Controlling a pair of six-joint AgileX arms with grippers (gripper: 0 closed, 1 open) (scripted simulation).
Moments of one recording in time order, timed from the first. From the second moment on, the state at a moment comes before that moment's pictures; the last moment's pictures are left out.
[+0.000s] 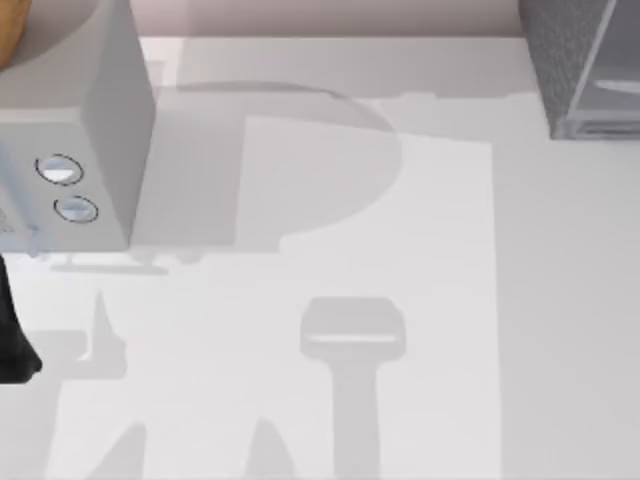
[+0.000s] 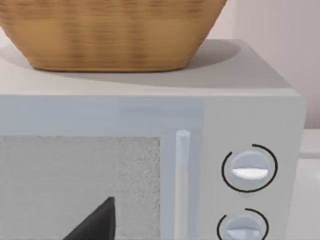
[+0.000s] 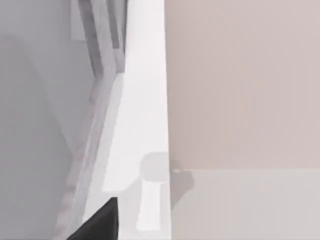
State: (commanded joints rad) left arm 0.00 0.00 0.00 0.00 0.00 0.00; right arm -0.97 1.83 1.30 -0.32 -0.74 -0.66
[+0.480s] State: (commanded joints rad) left arm 0.00 0.00 0.00 0.00 0.00 0.00; right arm -0.94 1.82 1.29 -0.29 -0.74 -0.63
